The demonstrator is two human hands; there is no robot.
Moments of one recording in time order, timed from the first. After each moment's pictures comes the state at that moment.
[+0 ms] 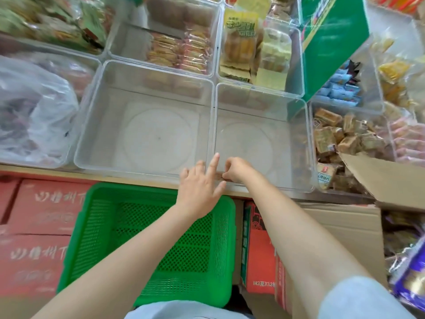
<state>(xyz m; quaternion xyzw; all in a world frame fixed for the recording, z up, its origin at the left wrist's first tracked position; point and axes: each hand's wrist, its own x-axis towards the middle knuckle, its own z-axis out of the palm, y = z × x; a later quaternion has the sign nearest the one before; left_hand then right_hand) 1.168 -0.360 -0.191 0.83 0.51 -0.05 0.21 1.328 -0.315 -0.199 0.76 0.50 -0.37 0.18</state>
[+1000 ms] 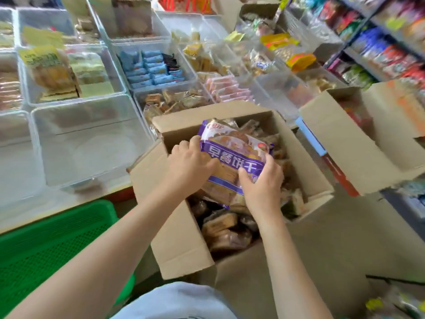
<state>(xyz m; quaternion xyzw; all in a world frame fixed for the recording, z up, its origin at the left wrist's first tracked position) 1.427 -0.579 -0.003 0.86 0.37 0.05 0.36 1.511 -0.733 -0.017 0.92 0.21 -0.01 -0.33</state>
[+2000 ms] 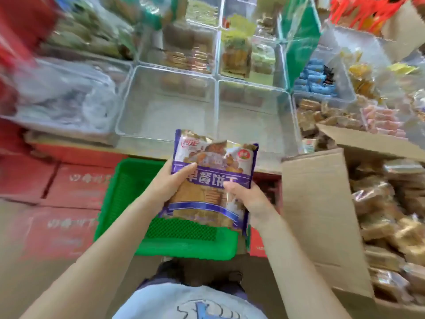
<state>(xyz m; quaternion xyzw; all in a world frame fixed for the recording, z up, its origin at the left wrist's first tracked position) 1.048 -0.466 -0.096 0.41 0.55 0.25 0.68 1.244 -0.549 -0.091 0.67 0.21 -0.57 -0.43</state>
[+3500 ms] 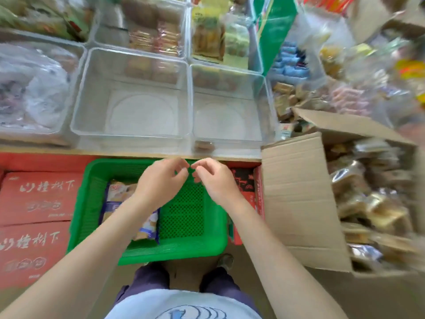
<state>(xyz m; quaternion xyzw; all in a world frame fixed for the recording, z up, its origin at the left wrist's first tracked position) 1.079 -0.455 -0.108 0.76 0.52 0.07 0.38 1.222 -0.515 -0.094 0.74 0.41 -0.43 -0.31</state>
